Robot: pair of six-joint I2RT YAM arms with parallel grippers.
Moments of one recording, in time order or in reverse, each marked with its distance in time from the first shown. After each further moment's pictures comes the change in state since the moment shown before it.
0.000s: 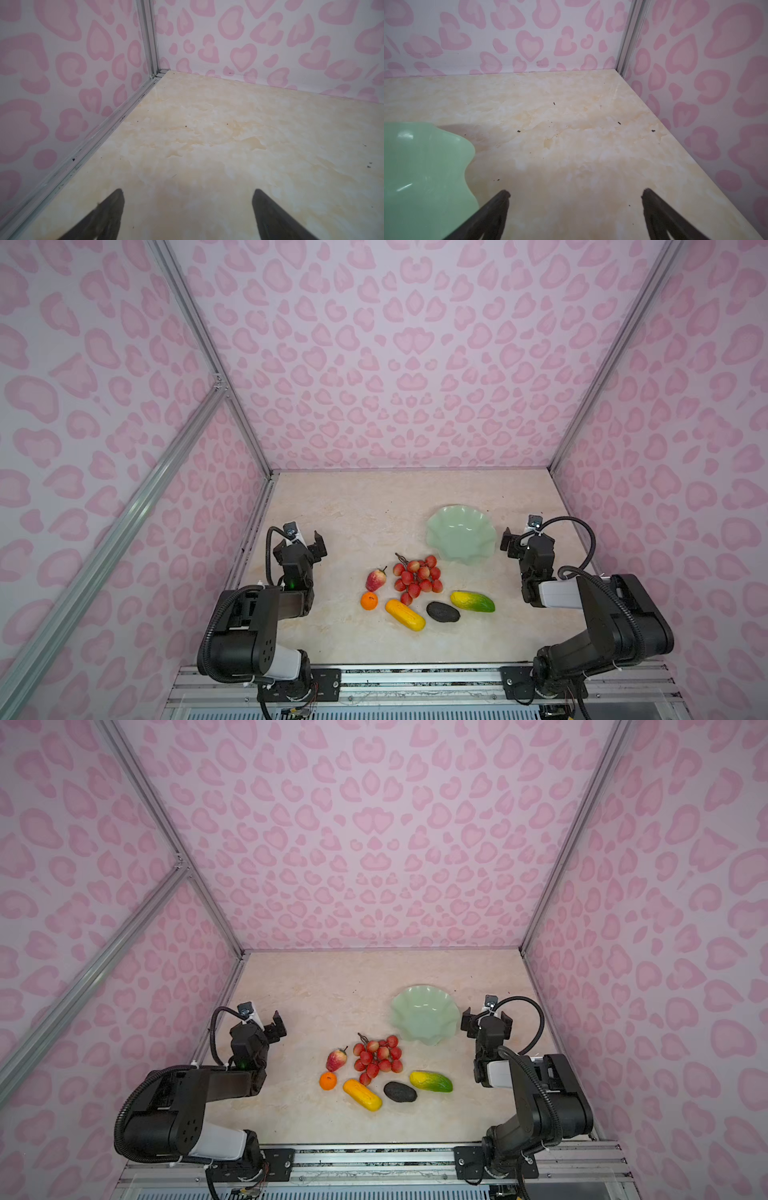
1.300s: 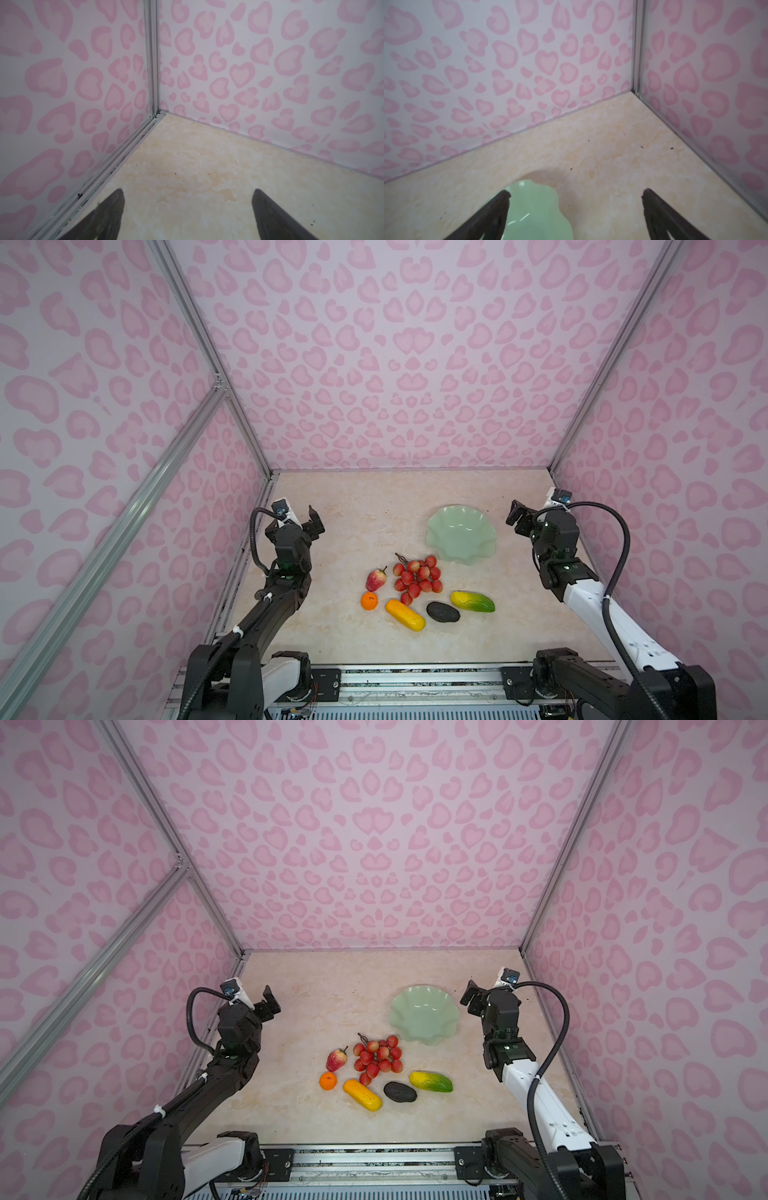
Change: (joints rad) left arm -0.066 -0.369 0.214 -0.460 -0.068 -0.130; right arm 0.129 -0.512 0.342 -0.901 -0.047 0.362
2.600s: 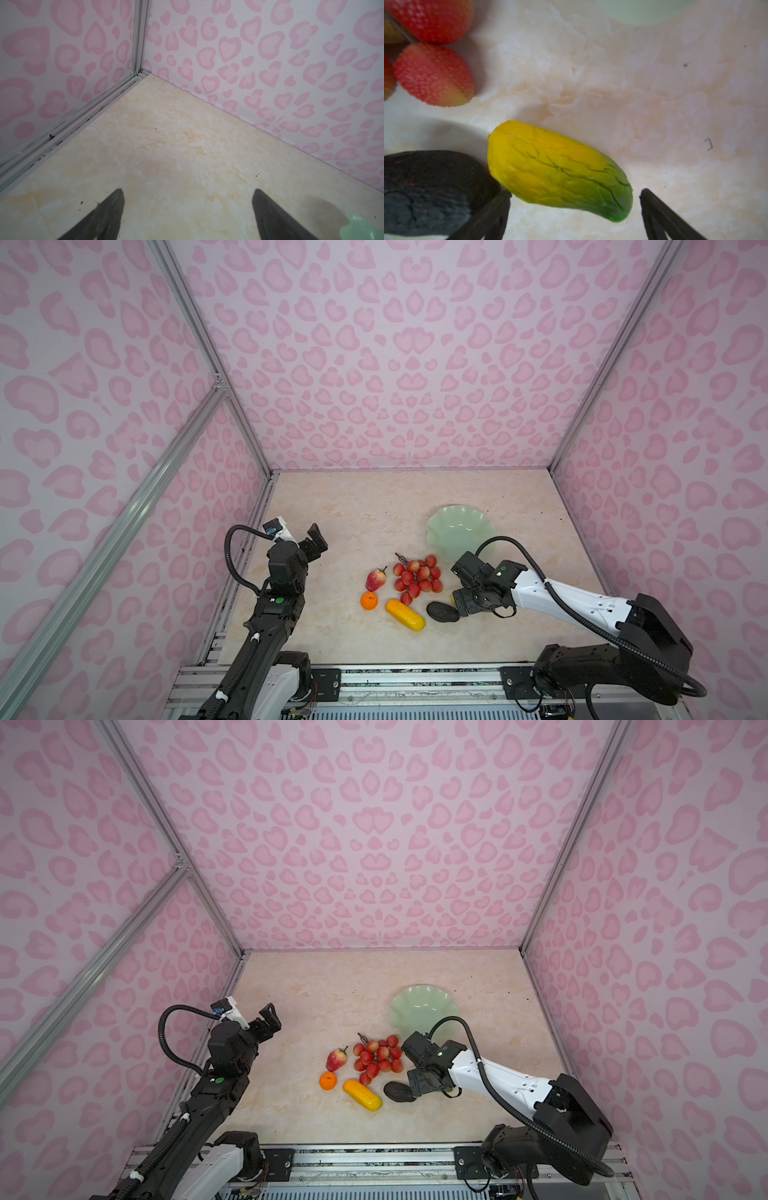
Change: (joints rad) left arm -0.002 -0.249 -0.072 -0.305 0.117 -0.208; right arm 0.597 0.326 0.085 -0.800 -0.017 0.137
